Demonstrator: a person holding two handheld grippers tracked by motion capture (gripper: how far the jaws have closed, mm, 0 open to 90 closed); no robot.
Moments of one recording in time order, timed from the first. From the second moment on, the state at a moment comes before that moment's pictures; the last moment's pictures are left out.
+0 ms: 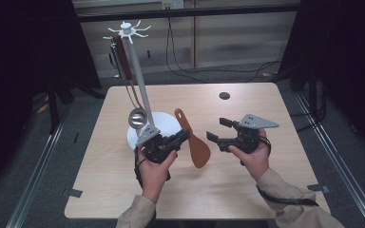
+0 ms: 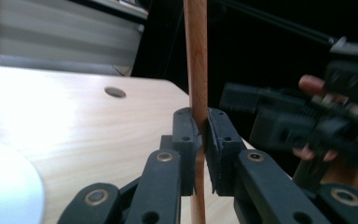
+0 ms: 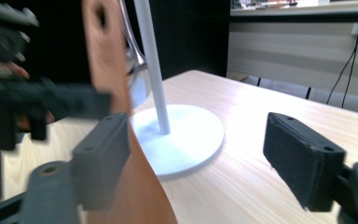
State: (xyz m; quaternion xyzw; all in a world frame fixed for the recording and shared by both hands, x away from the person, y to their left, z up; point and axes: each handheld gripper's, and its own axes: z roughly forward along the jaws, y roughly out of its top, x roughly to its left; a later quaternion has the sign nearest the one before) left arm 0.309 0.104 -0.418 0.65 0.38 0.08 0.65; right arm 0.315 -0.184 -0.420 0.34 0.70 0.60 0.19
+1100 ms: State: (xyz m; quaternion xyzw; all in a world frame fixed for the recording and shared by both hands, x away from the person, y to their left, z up) left arm 0.339 0.147 -0.315 0.58 0.32 0.15 0.73; right arm 0.308 -0.195 -0.440 0.33 0.74 0.56 0.18
